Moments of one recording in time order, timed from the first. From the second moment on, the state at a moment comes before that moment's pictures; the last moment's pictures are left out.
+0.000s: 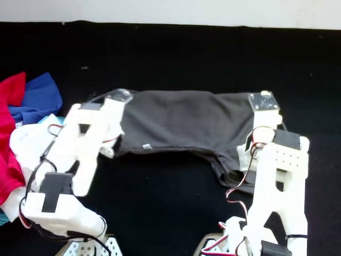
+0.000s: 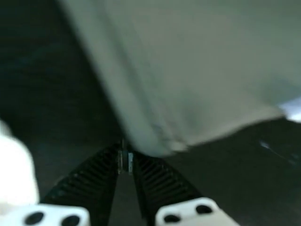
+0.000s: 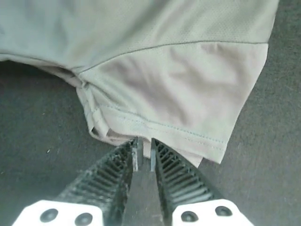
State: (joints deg) left arm -6.2 3.8 31.4 60.2 -20.6; right arm 9.8 -30.9 42.9 72.1 21.2
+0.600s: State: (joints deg) left arm 1.5 -0.5 23.1 69.1 -12.9; right arm 9.8 -30.9 51.0 61.8 21.2
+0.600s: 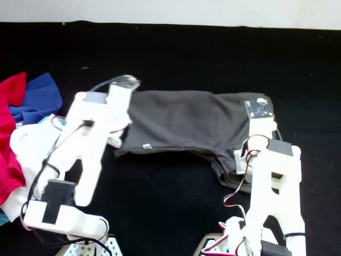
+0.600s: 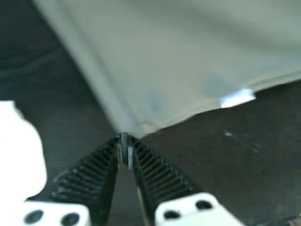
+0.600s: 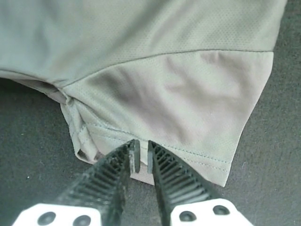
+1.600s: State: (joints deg) left arm -9.1 15.7 2.6 74.1 -12.7; right arm 12.0 -31.5 45.6 63.7 21.1
